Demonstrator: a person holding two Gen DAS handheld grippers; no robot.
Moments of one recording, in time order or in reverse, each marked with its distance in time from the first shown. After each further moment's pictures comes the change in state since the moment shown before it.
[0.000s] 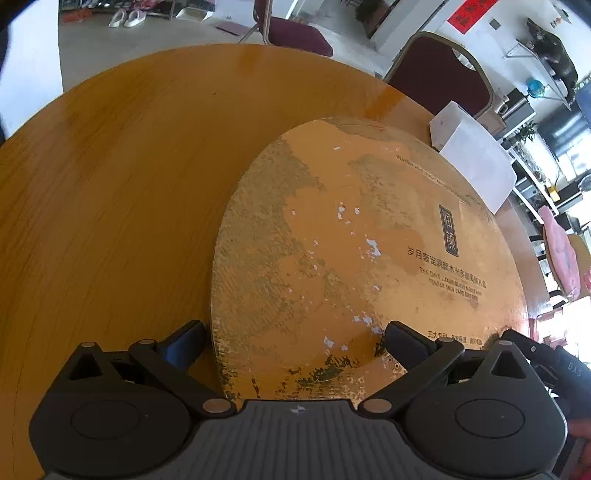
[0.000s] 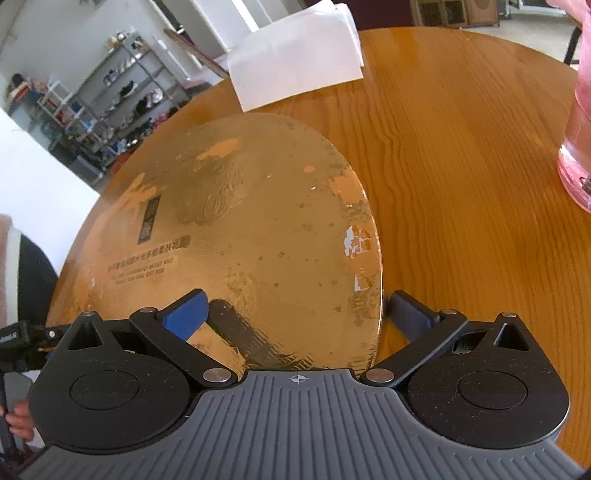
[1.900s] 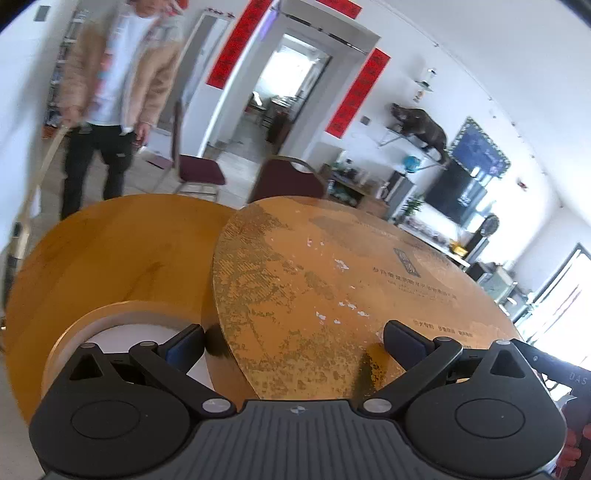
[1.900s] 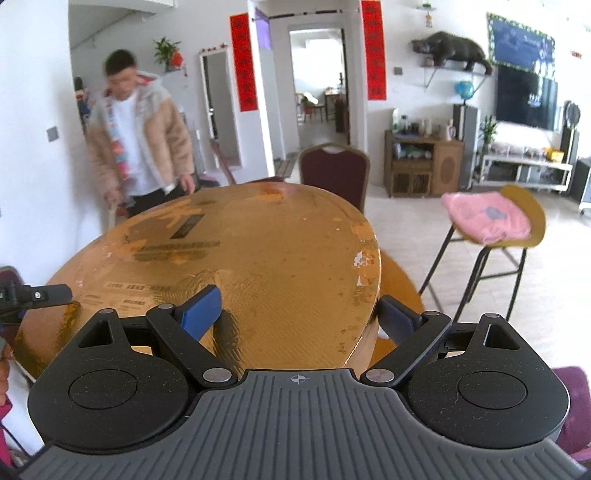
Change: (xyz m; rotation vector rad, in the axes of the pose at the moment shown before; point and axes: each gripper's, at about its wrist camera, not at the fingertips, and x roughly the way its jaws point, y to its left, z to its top) left arm -0.375 -0.218 -0.320 0.124 -0.454 -0.171; right arm -0.602 -0.008 -0.199 -0.307 -0.414 -0.123
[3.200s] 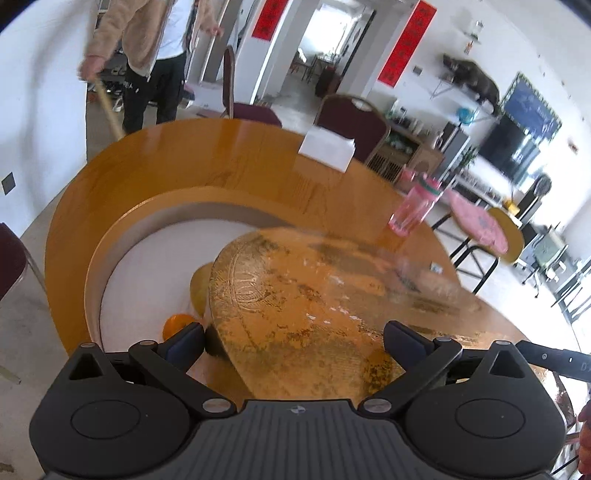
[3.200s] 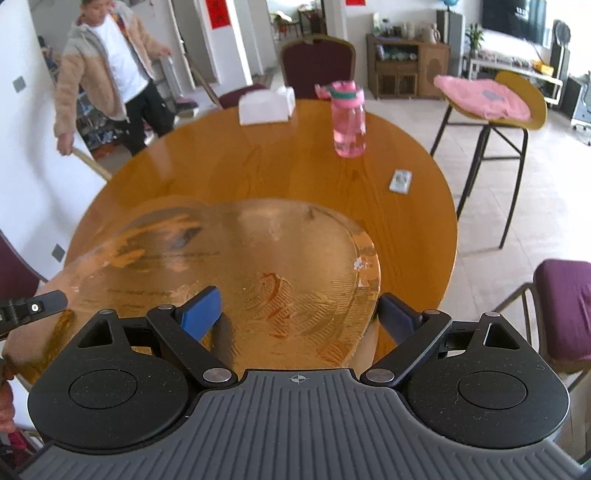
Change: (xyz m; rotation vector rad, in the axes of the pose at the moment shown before) left arm 0.015 0.066 -0.108 0.005 0.164 0.156; right arm 0.085 0.030 -0.139 0.101 0.288 -0.061
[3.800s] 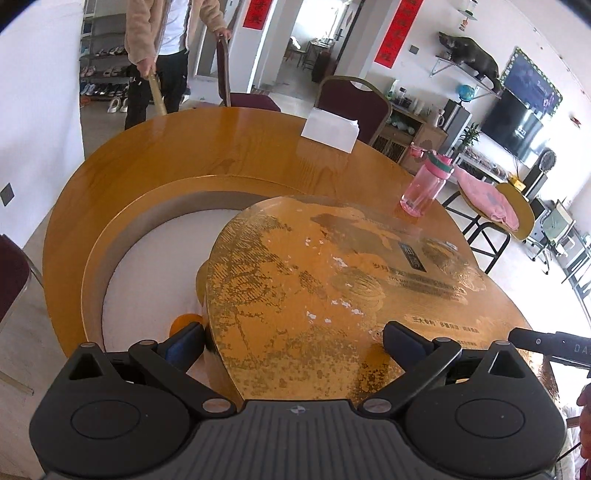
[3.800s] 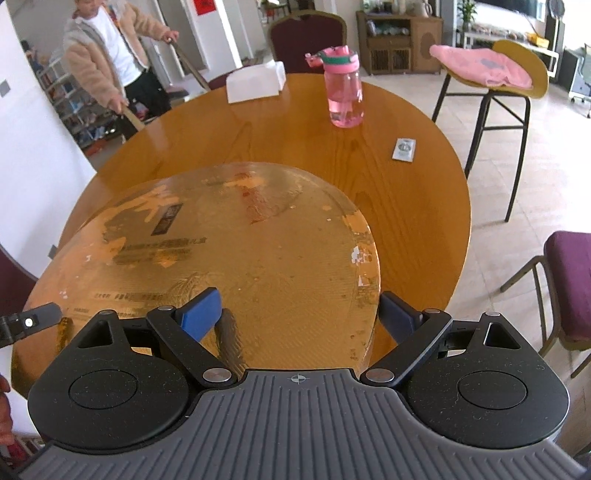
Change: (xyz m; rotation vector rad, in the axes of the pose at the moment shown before) left arm 0.027 0.007 0.003 0.064 0.031 0.023; right arm 0.053 -0.007 -0.007 0.057 0.055 0.012
